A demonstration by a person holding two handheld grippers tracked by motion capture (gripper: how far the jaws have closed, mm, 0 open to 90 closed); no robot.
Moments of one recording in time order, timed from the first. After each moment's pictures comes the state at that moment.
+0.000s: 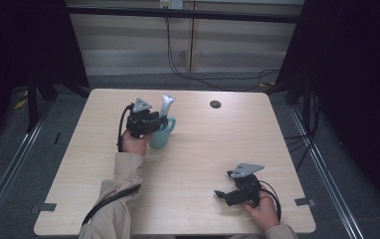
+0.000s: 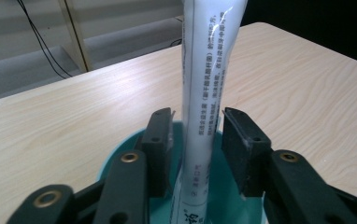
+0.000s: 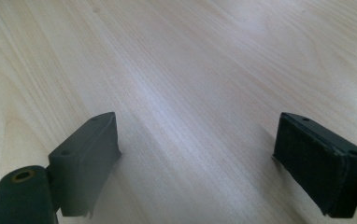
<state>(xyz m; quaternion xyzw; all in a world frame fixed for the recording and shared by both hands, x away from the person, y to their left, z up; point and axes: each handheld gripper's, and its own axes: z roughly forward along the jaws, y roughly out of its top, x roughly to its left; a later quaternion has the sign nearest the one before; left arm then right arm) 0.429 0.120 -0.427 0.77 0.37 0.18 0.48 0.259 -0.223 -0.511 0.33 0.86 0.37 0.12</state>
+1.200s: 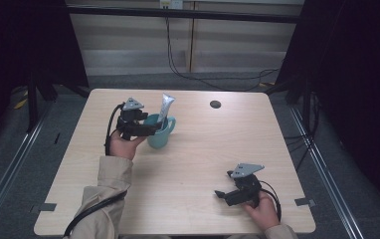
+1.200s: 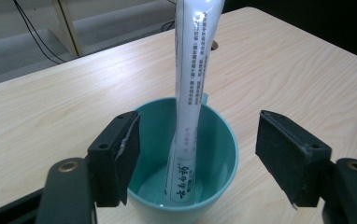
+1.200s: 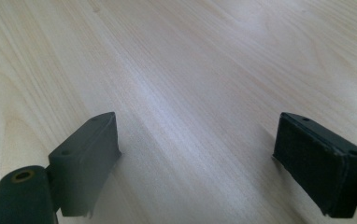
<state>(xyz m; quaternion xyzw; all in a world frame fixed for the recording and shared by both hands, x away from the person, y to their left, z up) 0.410 0.141 -0.403 0.79 0.37 0.16 0.46 0.260 -0.223 -0.511 0.33 0.86 0.37 0.12</state>
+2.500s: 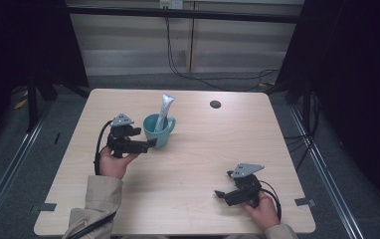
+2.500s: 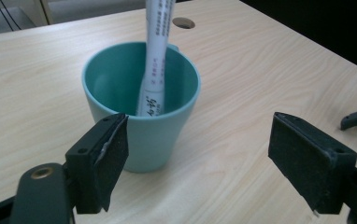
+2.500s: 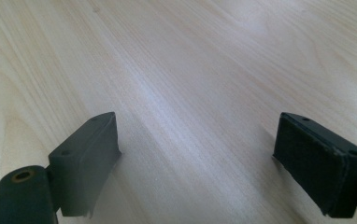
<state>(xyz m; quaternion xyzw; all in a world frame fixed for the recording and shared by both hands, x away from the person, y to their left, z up) 0.367 0.164 -0.421 0.79 0.37 0.11 0.47 0.259 -0.223 -0.511 0.33 0.86 0.37 0.12</state>
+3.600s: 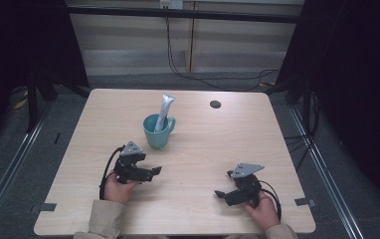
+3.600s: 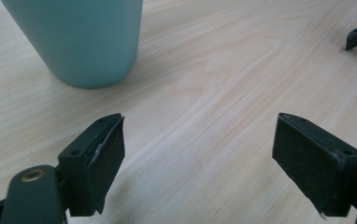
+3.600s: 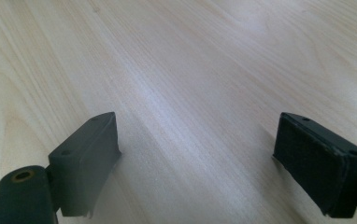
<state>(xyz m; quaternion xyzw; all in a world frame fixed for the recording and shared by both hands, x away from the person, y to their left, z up) 0.328 0.156 -0.484 0.82 0.36 0.09 0.43 0.260 -0.223 -0.511 0.33 0.86 0.37 0.12</state>
